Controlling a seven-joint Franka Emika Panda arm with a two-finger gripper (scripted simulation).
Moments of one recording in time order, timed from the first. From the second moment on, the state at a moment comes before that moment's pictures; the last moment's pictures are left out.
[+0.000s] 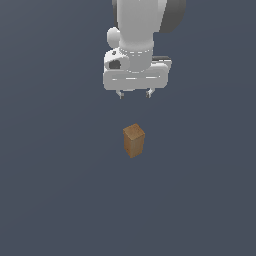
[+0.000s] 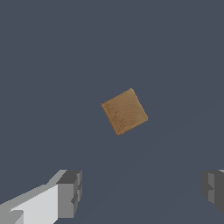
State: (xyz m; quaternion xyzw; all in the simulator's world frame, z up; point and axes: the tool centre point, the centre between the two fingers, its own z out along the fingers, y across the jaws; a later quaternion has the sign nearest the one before) arm -0.074 0.025 0.317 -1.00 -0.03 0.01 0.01
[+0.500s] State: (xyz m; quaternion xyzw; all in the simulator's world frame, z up) arm -0.066 0.004 0.322 -1.00 -0.01 0.00 0.00
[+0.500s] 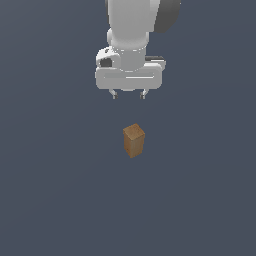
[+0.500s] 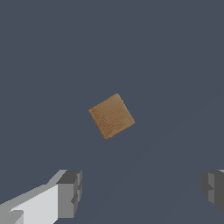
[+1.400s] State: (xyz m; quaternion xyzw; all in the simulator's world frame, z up) arm -0.054 0.005 0.297 -1.00 -0.06 0.00 0.00
